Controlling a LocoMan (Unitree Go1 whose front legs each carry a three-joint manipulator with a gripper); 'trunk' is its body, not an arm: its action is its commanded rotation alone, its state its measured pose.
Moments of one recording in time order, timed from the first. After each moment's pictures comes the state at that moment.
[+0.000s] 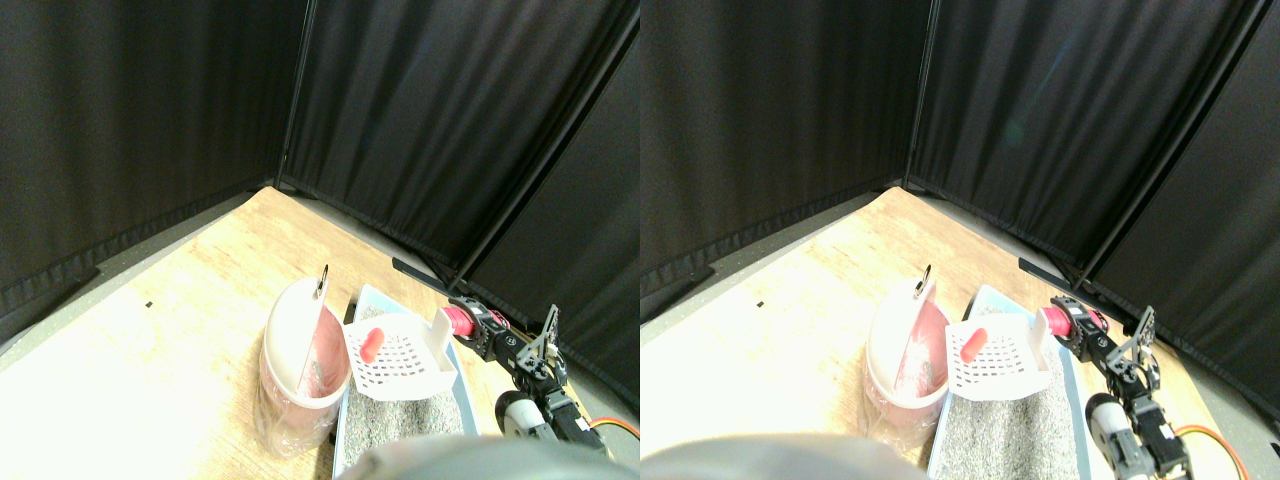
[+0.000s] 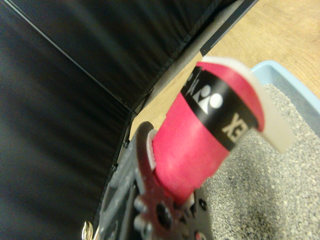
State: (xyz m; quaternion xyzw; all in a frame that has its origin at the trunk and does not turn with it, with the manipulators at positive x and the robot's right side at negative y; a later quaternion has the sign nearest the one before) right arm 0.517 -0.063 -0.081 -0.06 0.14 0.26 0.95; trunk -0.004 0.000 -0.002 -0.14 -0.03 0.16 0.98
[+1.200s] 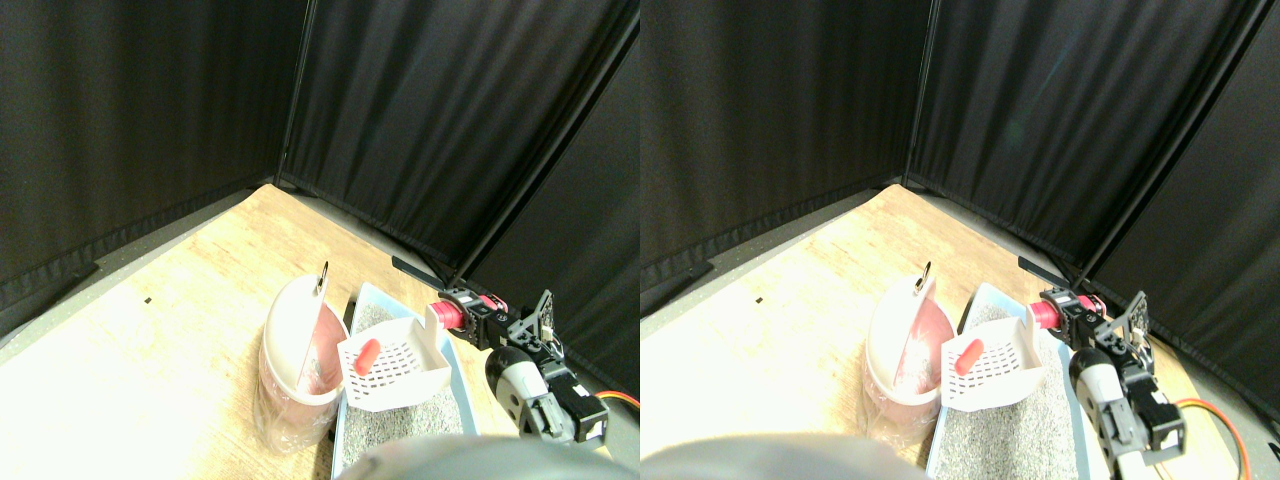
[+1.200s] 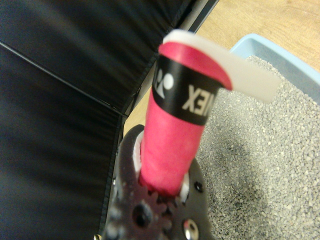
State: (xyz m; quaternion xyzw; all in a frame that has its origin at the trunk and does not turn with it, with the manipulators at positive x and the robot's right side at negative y) right arm 0.508 -0.044 -0.075 -0.20 0.17 0.25 0.93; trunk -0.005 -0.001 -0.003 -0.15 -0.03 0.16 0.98
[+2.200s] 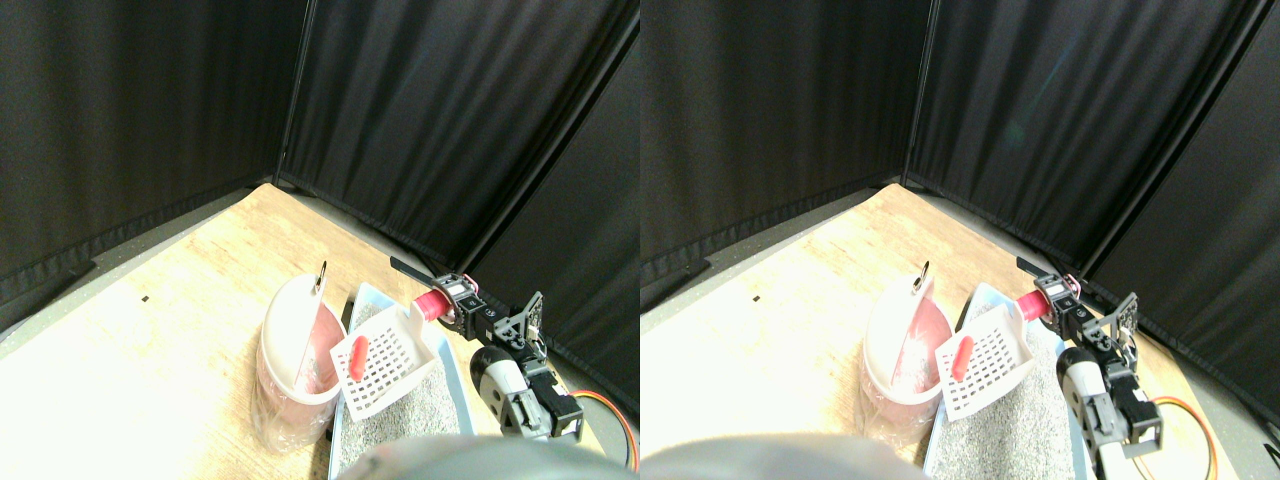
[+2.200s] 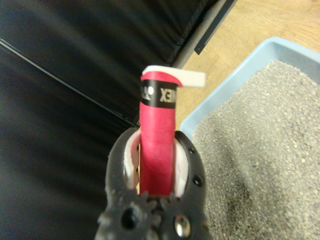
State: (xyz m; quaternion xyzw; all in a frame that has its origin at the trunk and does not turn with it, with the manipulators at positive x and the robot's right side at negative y) right arm 0.520 -0.037 -0.066 -0.25 0.08 0.23 0.94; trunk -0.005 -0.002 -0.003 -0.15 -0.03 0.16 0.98
